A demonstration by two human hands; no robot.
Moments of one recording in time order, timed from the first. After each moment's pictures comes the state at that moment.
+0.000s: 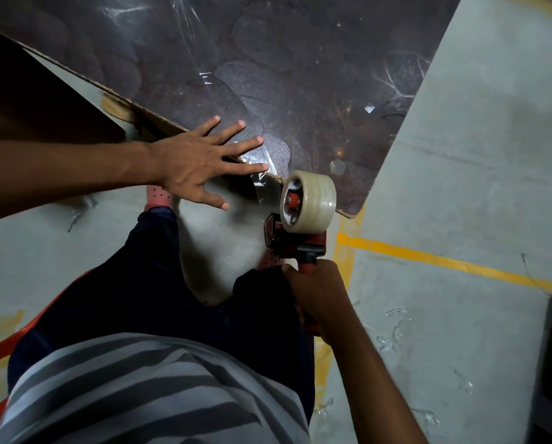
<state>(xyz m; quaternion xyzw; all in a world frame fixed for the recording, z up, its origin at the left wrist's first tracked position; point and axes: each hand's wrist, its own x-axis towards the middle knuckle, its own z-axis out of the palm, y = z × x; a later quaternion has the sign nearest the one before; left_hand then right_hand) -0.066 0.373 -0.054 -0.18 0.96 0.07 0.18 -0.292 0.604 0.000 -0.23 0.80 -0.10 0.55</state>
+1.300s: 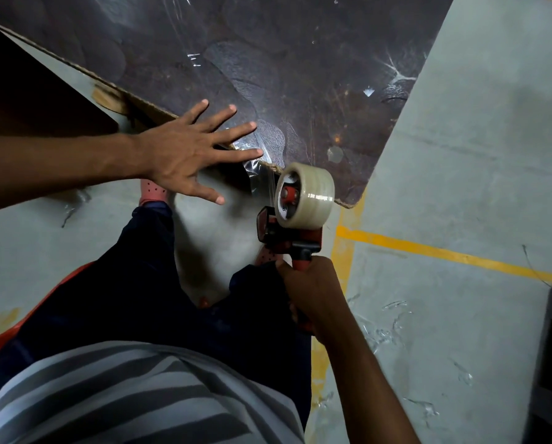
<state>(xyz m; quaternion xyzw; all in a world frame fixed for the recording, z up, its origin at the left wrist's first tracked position) -0.067 0.379 -0.061 -0.20 0.96 0.08 0.16 -0.290 0.615 -0.013 -0.19 0.79 -0.12 0.57</state>
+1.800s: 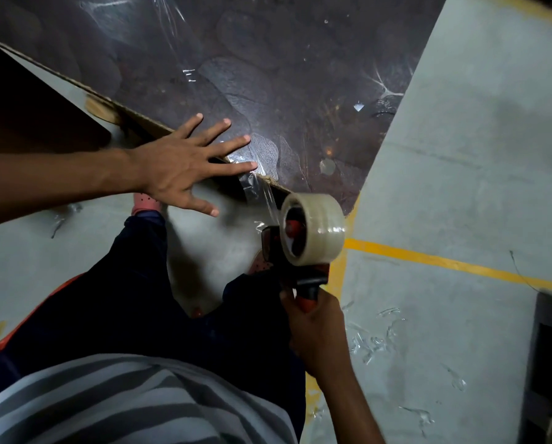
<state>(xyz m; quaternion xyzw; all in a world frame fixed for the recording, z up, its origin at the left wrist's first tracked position) -0.065 0.378 -0.065 -0.20 0.96 0.07 0.15 -0.292 0.653 -0.001 -0.26 0.82 -0.14 0.49</state>
